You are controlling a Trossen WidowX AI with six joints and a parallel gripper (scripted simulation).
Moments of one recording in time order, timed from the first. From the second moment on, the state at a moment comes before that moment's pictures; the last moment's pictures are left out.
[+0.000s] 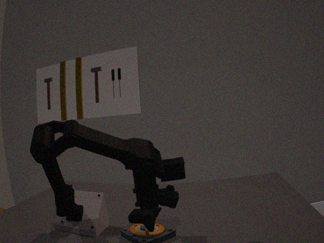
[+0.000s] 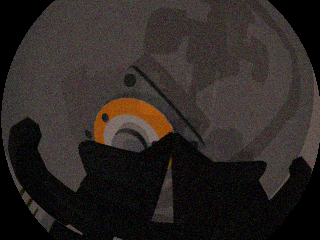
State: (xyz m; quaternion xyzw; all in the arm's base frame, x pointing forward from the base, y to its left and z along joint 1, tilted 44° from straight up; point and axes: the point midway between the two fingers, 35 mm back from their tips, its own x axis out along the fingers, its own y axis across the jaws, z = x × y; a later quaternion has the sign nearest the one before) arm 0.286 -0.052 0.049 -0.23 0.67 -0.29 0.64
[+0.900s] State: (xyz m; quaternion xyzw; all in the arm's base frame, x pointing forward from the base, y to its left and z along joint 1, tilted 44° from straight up) arm 0.263 -0.055 0.054 -0.24 0.67 -0.29 0.65
